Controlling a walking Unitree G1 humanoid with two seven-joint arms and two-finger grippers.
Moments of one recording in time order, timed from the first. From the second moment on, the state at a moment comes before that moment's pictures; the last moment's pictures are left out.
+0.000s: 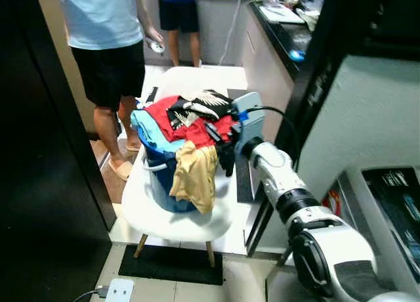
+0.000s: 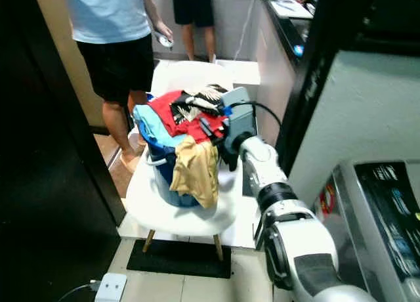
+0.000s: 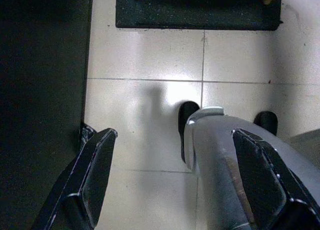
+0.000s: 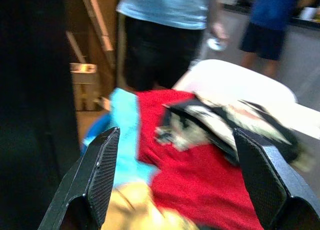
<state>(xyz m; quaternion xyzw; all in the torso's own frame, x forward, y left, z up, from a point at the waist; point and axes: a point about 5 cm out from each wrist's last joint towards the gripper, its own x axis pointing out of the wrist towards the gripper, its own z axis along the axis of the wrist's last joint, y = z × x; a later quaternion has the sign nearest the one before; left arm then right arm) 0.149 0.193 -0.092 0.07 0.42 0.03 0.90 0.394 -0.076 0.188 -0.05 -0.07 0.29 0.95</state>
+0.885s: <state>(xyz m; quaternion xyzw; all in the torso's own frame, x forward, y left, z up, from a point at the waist) 0.151 0.189 -0.092 0.07 0.42 0.03 0.91 0.392 -0.069 0.204 -0.04 -0.10 0.33 0.94</state>
